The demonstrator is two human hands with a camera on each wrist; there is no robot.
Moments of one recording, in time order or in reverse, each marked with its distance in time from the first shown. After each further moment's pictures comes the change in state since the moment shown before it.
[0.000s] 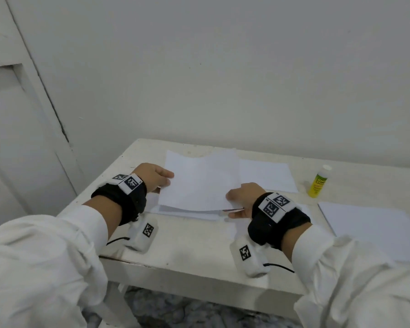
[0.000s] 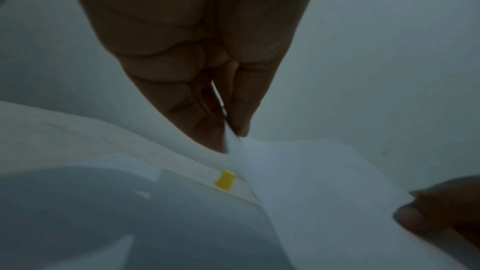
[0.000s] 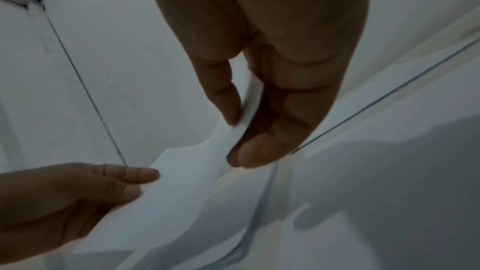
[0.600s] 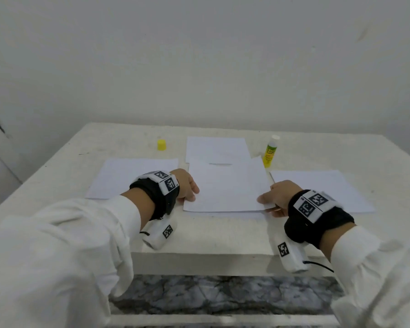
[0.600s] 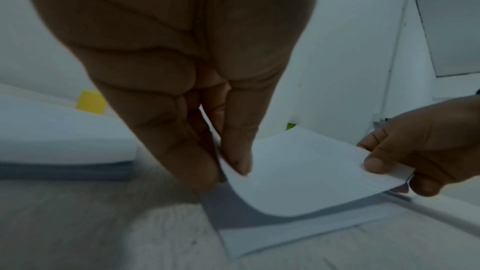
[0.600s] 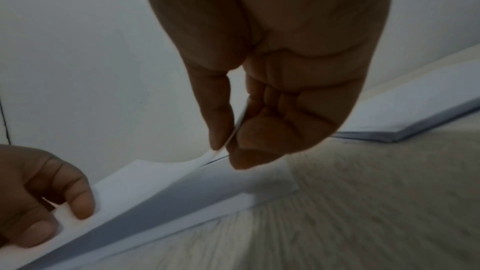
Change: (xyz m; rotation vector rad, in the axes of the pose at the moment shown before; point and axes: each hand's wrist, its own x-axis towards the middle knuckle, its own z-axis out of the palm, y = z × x) left_hand -0.026 0.053 0.156 0.500 -0.404 0.102; right_hand -0.043 0.089 -0.143 -0.147 0.222 0.266
